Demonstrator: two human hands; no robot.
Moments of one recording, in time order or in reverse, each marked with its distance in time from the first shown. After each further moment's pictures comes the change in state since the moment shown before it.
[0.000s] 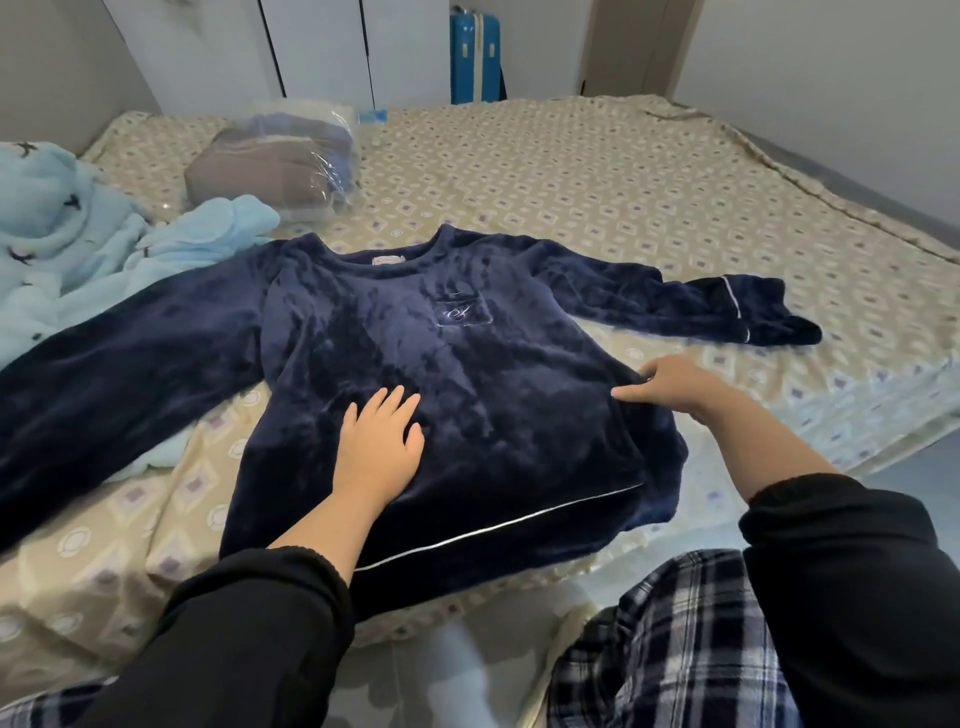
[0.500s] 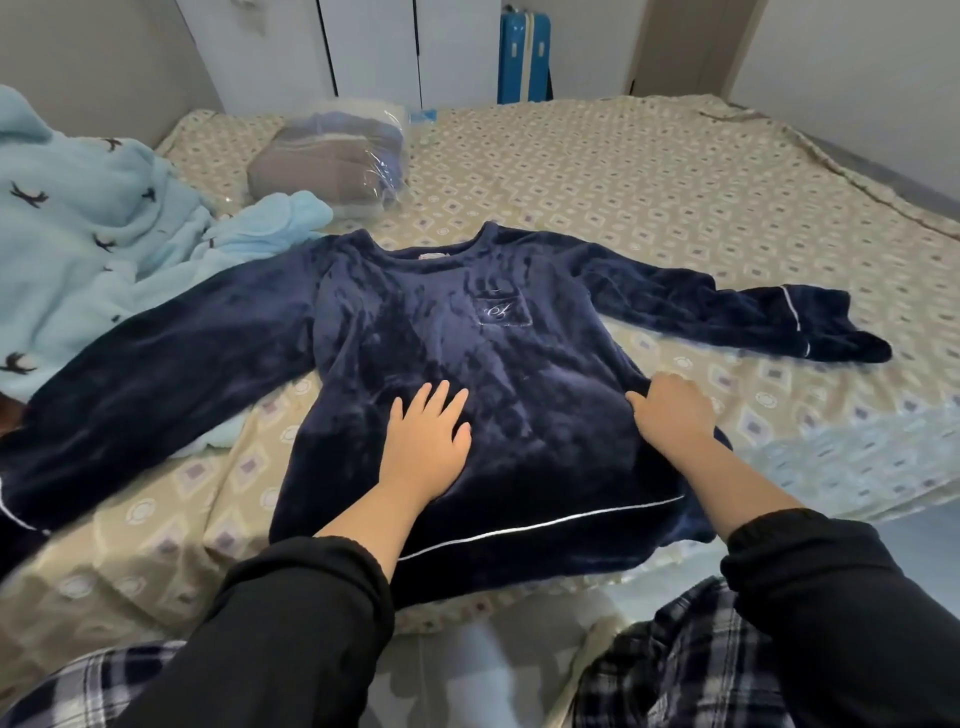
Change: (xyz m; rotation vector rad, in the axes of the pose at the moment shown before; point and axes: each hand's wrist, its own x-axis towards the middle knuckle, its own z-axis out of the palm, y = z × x) left_hand 0.000 0.003 -0.001 0.133 -0.087 0.026; right_hand 0.012 -0.025 0.072 -0.358 0.382 0.024
